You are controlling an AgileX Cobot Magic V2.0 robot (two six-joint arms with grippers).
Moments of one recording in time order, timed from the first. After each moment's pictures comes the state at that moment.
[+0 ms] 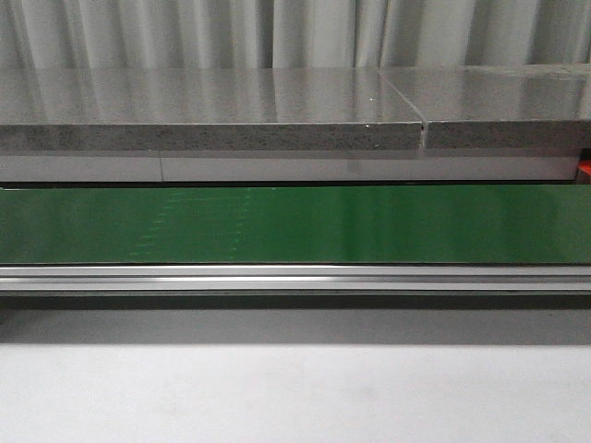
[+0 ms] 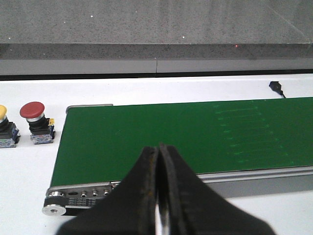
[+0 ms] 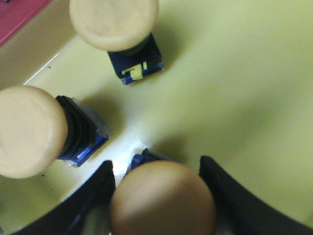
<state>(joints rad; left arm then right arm) -0.21 0.35 -0.52 0.05 0.58 -0.12 -0.73 1.44 -0.62 0.12 0.26 0.05</state>
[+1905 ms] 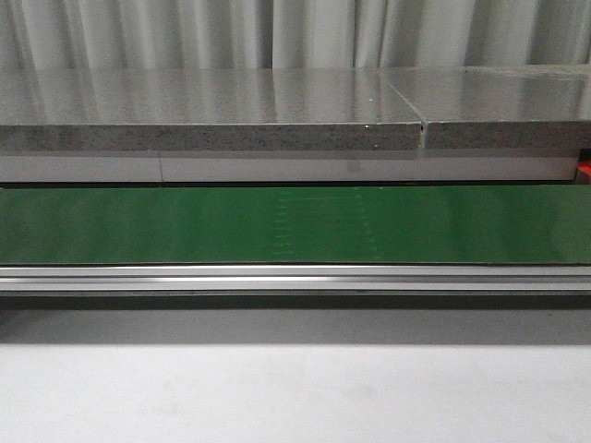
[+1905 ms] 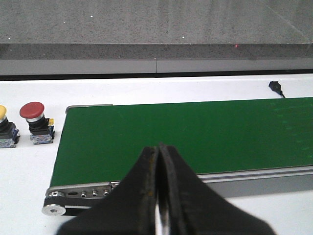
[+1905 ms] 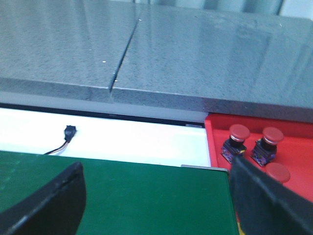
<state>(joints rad) -0.21 0.35 -0.52 0.05 0.58 -0.12 0.01 0.60 -0.62 -0.08 0.34 0.04</state>
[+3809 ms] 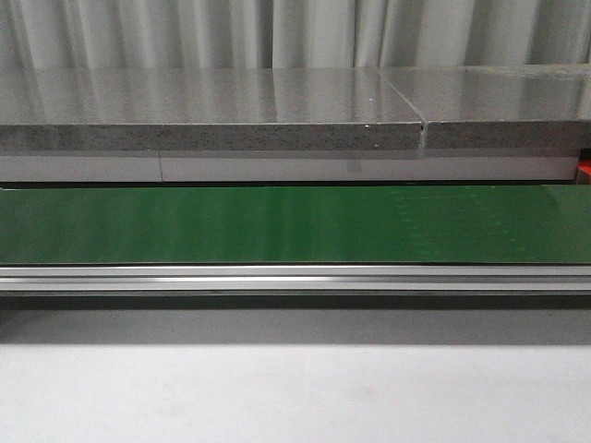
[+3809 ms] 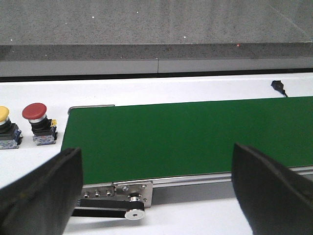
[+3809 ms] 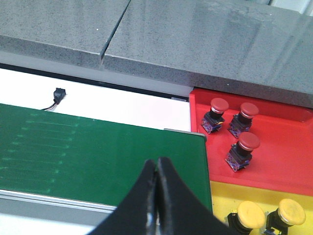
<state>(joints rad) -0.21 0.35 -0.52 0.06 0.58 -0.12 0.04 0.43 -0.62 -0.17 0.58 0.04</state>
